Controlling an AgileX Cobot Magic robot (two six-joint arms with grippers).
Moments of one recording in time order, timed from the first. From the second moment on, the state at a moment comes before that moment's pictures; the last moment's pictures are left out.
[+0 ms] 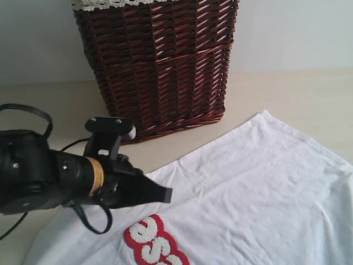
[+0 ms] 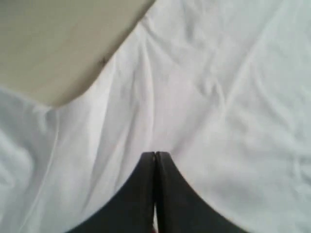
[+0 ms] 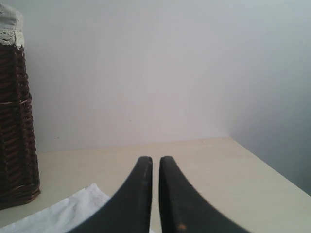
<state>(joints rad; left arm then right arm) -0.78 1.70 -0.73 0.52 -0.01 -0.94 -0.34 0.01 0.00 -1.63 -0.19 1.65</state>
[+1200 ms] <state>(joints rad) -0.83 2.36 -1.77 -0.01 0.73 0.04 -0.34 0.01 0.00 -1.63 -0.19 1.65</state>
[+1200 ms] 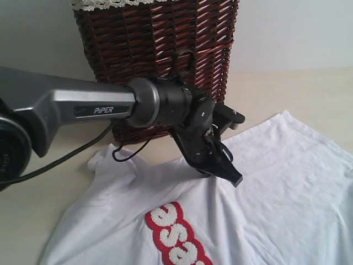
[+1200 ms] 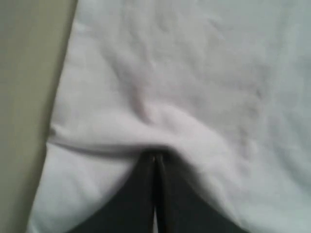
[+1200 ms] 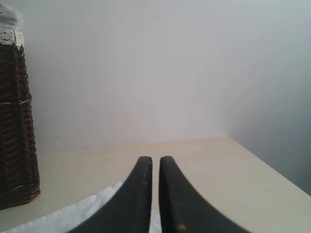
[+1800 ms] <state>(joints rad) -0.80 2.20 -1.81 0.00 1.02 0.05 -0.34 0.01 0.00 -1.63 -0.19 1.65</state>
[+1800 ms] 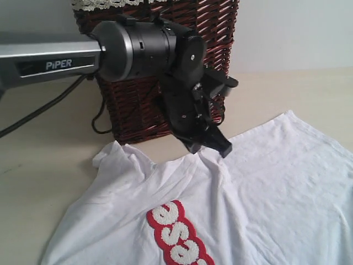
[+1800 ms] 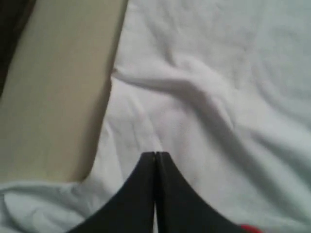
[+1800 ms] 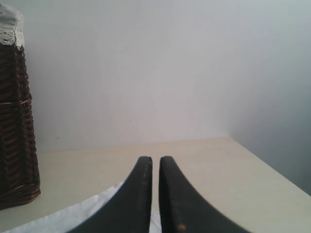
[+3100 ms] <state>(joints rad) -0.62 1.94 -1.16 0.09 0.46 -0.14 -0.34 0.01 0.00 -1.62 -0.21 1.65</state>
